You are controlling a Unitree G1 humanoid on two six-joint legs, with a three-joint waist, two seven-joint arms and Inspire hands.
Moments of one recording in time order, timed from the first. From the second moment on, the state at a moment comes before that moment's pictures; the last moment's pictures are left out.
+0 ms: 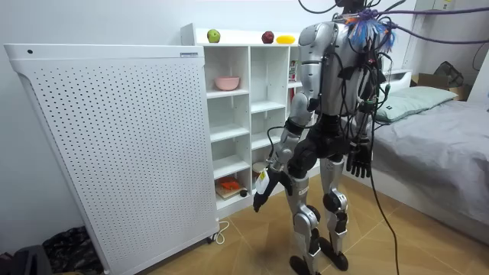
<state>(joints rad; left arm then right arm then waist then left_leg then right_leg) 0.21 0.14 0.10 1.12 0.54 0.16 0.14 0.14 -0.22 0.05 1.36 -0.11 0.17 0.05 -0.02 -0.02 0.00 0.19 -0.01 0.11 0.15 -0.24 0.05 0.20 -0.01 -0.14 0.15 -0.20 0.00</state>
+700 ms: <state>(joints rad) 0.22 0.14 0.10 1.12 0.54 0.10 0.16 0.12 -0.22 -0.07 1.26 0.15 0.05 -0.10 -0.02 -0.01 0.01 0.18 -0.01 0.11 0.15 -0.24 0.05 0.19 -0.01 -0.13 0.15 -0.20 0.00</state>
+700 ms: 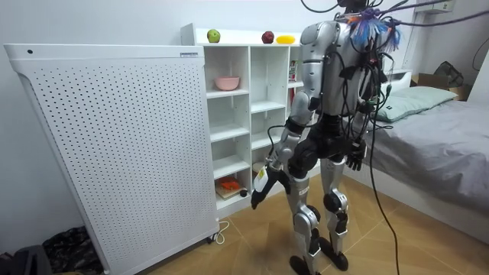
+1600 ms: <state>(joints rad) 0.21 0.18 0.08 1.10 0.50 0.00 0.27 -0.04 -0.24 -0.10 0.01 -0.08 -0.15 -0.46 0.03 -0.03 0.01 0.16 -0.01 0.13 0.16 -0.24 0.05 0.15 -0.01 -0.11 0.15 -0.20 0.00</state>
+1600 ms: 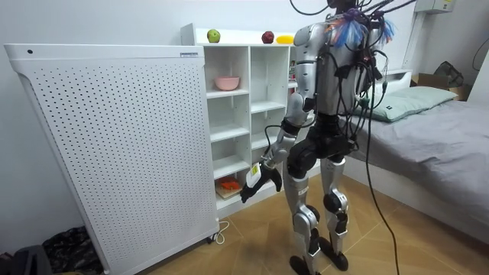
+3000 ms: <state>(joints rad) 0.20 0.23 0.05 1.01 0.54 0.04 0.15 -0.59 -0.46 -0.05 0.21 0.11 -0.13 -0.43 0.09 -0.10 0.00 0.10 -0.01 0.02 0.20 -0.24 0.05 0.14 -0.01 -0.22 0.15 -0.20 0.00</state>
